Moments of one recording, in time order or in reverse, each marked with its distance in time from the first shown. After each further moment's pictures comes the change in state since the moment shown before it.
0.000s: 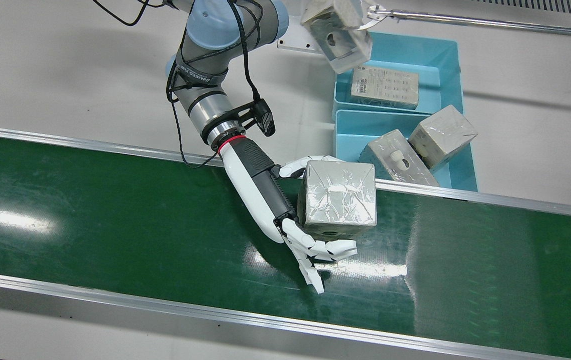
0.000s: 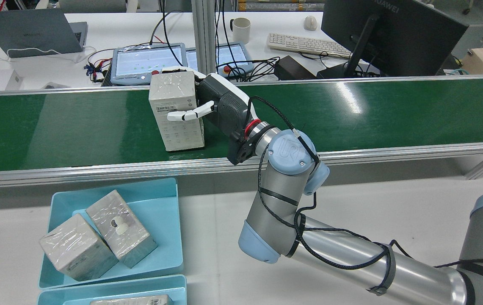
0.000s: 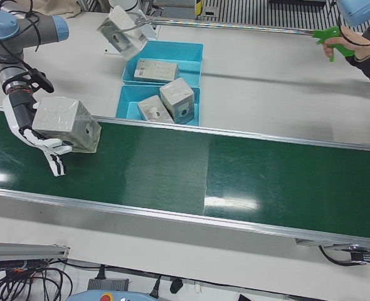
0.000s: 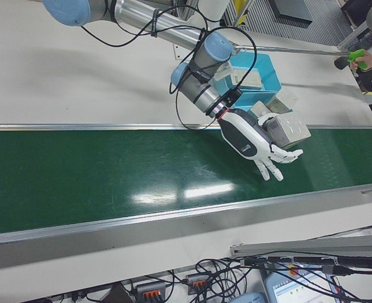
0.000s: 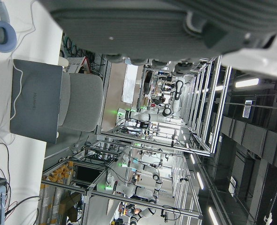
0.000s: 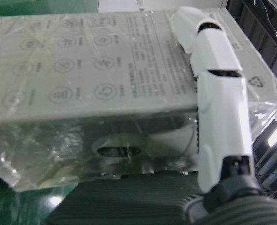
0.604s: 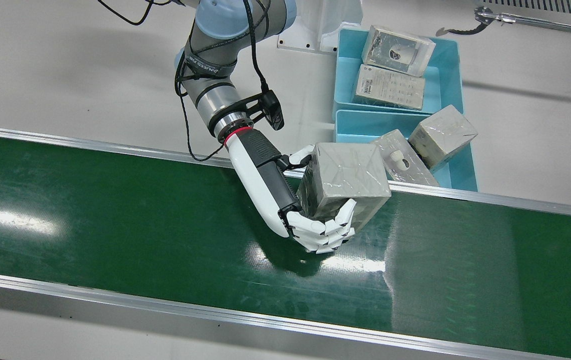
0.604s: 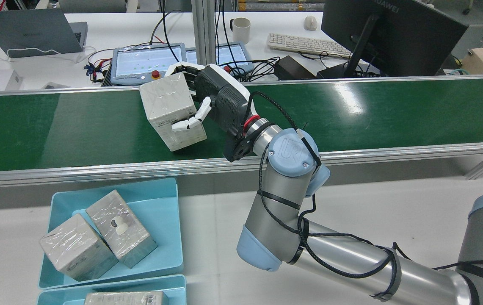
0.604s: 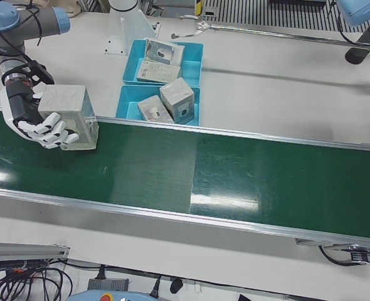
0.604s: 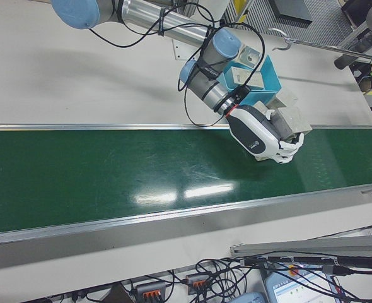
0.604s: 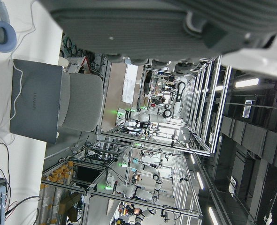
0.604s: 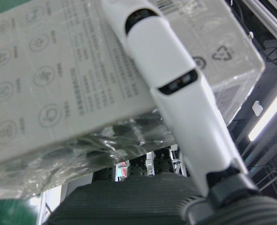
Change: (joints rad) left arm 0.000 0.000 0.000 0.000 0.000 0.000; right arm -0.009 0.004 0.069 -0.035 0.053 -0.004
